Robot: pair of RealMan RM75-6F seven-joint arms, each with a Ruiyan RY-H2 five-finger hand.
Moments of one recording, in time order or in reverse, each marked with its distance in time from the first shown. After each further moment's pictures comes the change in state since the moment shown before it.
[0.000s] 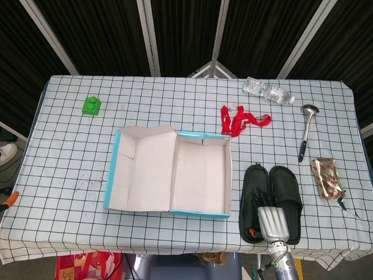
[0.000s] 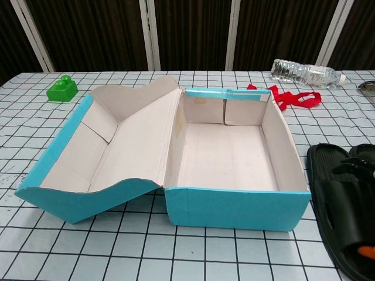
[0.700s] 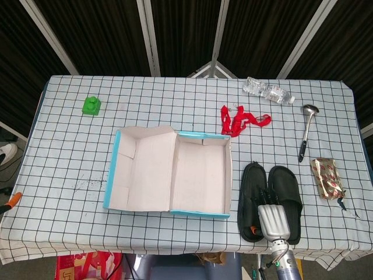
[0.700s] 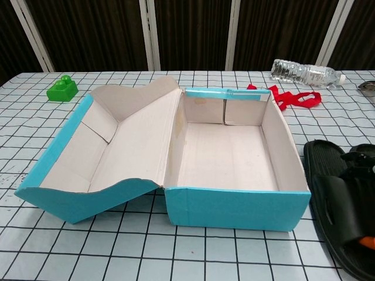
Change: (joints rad) left arm -0.003 -0.003 0.007 0.001 0.012 -0.002 0.014; right arm 0.025 0.021 -0.008 -0.001 -0.011 0.008 -0.019
